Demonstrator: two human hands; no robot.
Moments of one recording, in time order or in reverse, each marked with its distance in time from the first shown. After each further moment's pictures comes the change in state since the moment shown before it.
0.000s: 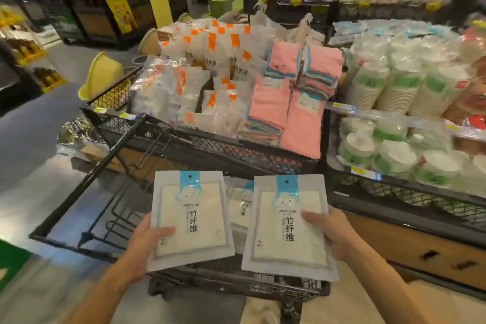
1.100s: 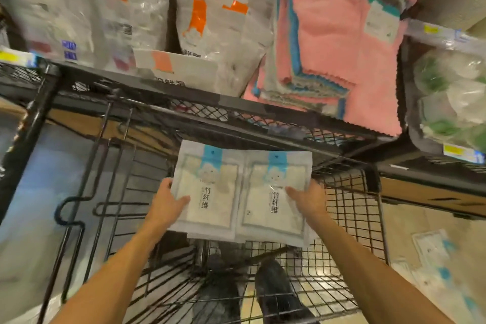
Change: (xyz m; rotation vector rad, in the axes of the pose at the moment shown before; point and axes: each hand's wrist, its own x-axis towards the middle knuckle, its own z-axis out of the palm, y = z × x) left_hand 0.326 -0.034 0.019 0.700 -0.131 -0.139; right_hand 0.271 0.089 0.147 -0.479 0.469 0.246
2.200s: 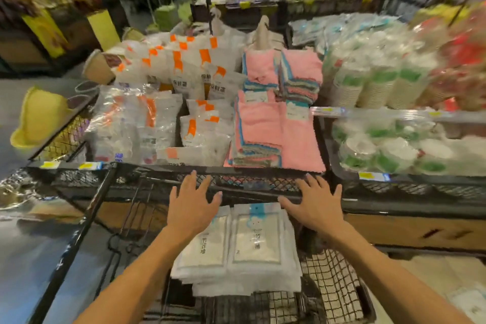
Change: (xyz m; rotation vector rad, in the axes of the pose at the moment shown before) left_hand -0.196 0.171 -0.033 0.759 0.328 0.645; right_hand -0.158 -0.059 -0.172 -0.773 0.294 -0.662
